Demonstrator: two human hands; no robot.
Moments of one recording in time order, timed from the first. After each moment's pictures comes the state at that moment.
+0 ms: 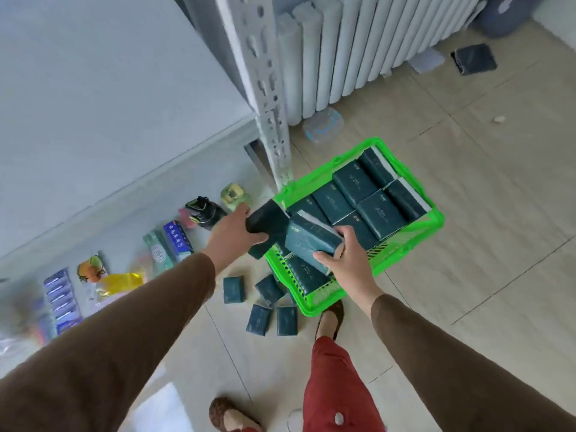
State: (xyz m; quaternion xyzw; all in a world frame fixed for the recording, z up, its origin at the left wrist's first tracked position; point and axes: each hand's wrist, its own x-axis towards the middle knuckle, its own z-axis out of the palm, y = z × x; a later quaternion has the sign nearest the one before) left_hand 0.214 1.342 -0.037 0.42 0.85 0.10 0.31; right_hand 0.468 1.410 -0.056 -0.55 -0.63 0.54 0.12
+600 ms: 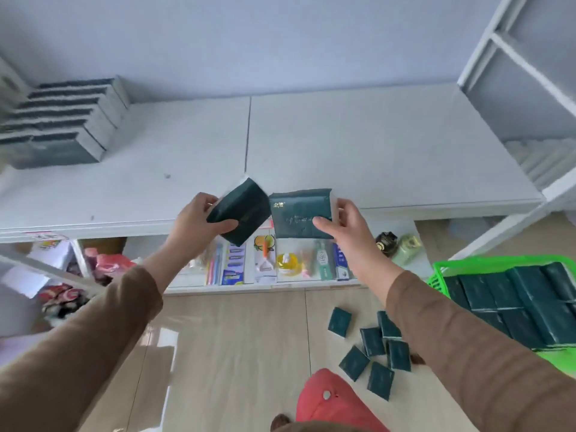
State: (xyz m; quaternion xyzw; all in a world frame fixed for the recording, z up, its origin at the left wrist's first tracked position) left_hand -0.065 0.838 0.192 0.16 0.91 0.37 0.14; right_hand 0.102 1.081 0.162 -0.26 -0.63 0.72 0.11
